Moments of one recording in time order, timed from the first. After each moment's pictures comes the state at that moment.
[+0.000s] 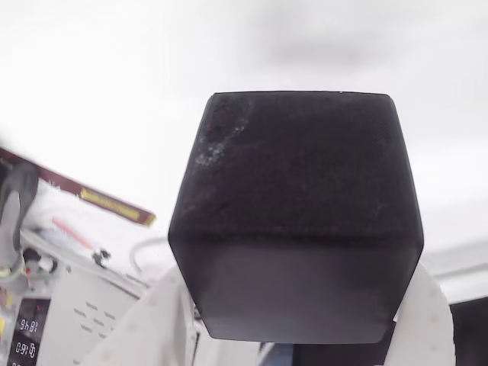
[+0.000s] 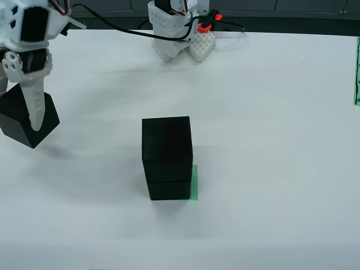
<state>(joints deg) 39.4 91.1 86.3 63.5 -106.3</state>
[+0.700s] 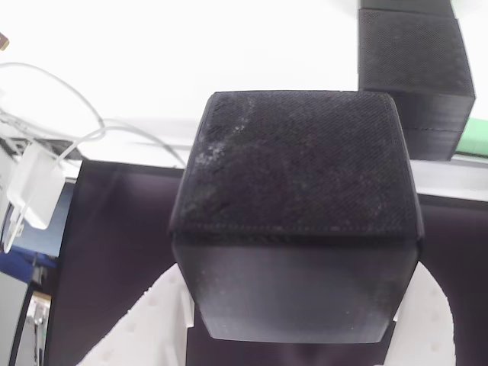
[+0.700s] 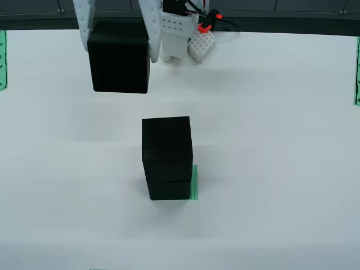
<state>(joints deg) 13.9 121.2 87.3 86.5 -105.3</state>
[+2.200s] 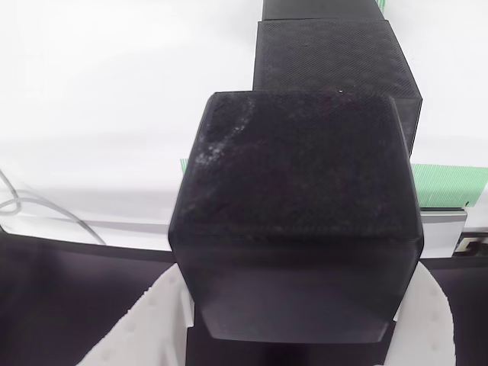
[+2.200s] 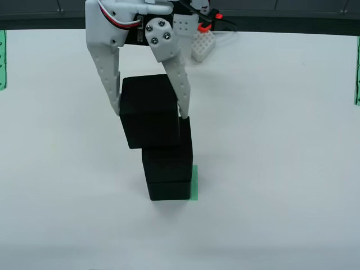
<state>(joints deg) 5.7 94.6 70.2 89.3 -99.5</state>
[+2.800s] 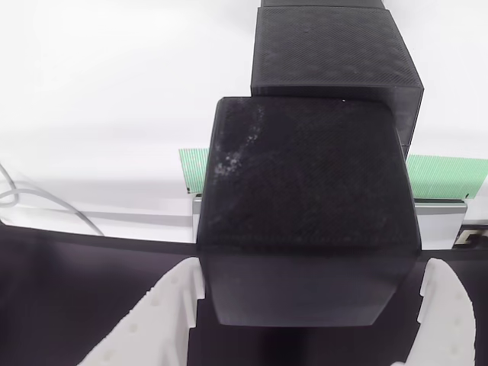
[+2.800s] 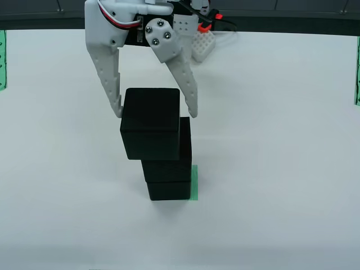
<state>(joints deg) 5.7 94.1 69.3 88.4 -99.5</state>
